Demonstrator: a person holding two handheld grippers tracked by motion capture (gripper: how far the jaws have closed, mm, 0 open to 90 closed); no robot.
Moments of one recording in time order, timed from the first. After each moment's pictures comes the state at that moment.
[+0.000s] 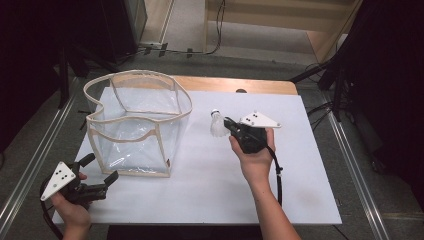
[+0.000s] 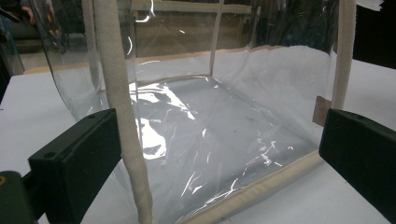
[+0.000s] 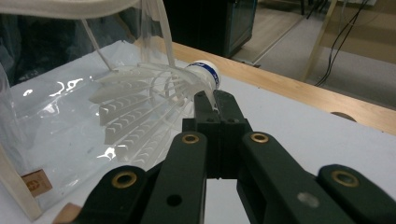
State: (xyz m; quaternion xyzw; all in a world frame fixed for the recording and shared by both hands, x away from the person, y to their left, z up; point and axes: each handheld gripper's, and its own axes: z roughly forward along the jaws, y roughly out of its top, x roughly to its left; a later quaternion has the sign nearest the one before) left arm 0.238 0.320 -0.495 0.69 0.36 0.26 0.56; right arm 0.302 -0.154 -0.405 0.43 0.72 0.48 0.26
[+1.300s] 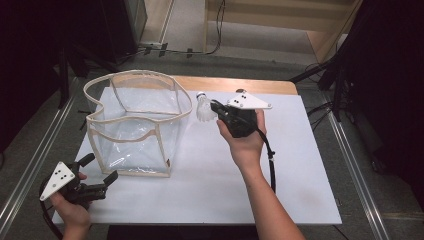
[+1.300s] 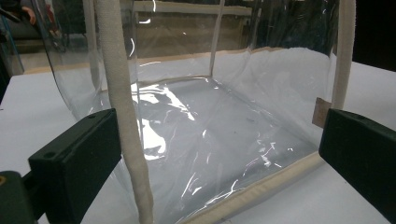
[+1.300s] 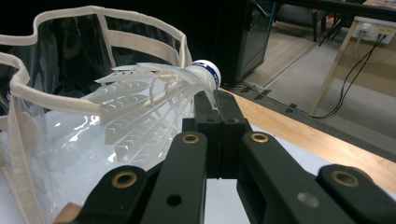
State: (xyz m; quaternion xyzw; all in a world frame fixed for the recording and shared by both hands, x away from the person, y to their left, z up) left arm 0.238 0.321 -0.495 0.69 0.36 0.26 0.57; right arm 0.318 -0.125 -0.357 0.39 0.72 0.51 0.27
